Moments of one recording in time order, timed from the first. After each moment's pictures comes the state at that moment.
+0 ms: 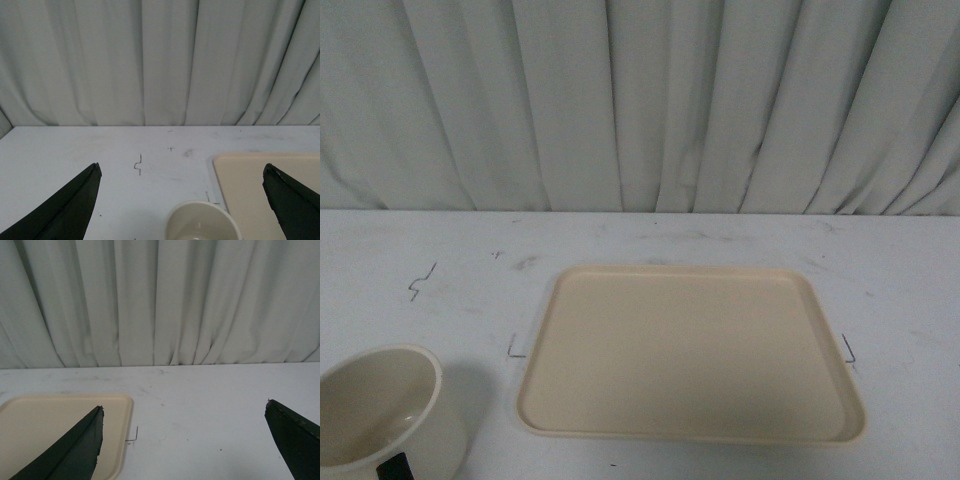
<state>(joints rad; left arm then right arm) 0.00 0.01 0.01 0.00 0.00 0.00 -0.01 0.00 0.01 0.00 0.00 -0.01</state>
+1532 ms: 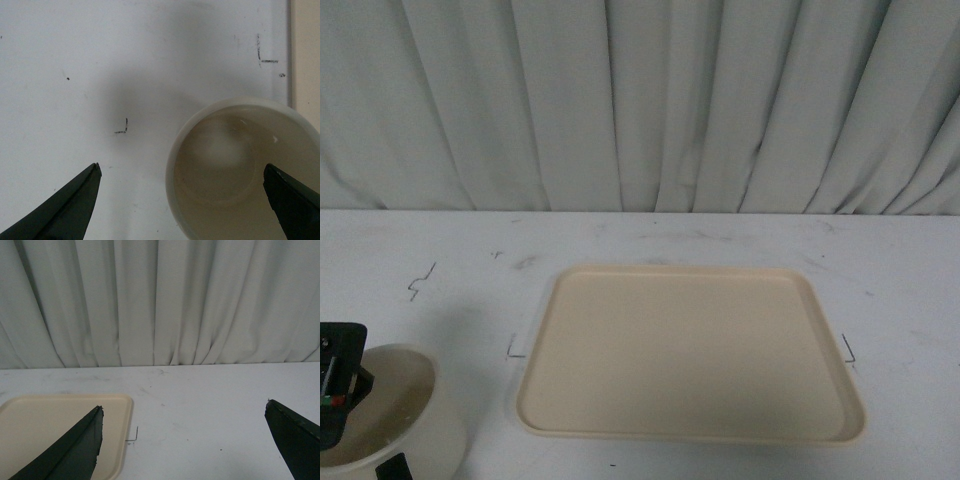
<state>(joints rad) -0.07 1.39 0.54 -0.09 -0.11 -0.05 -0.01 0.00 0.01 0.00 0.00 -0.01</state>
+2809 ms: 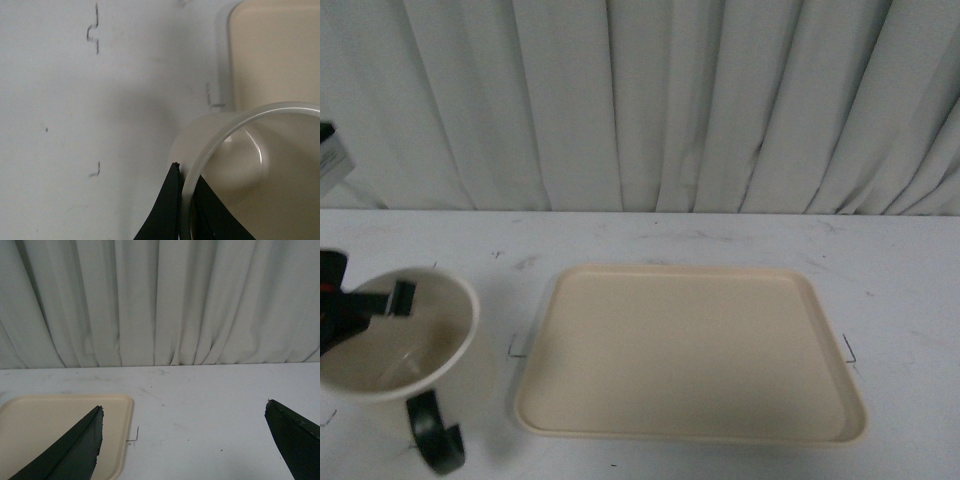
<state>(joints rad) -0.17 1.43 0.70 -0.16 -0.12 -0.09 -0.01 0.00 0.01 0.00 0.00 -0.01</state>
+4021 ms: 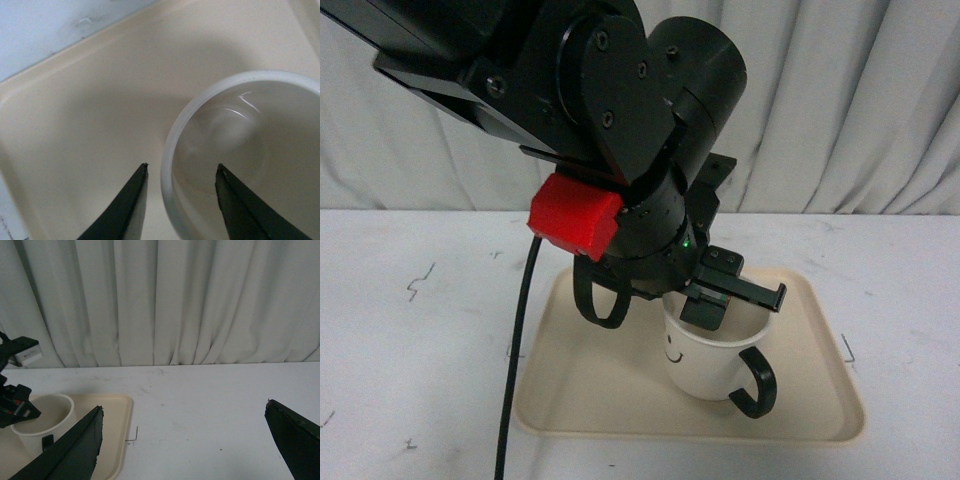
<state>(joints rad) -0.56 2.08 1.35 -0.26 -0.10 -0.05 -0.01 0.00 0.01 0.00 0.00 -0.01</state>
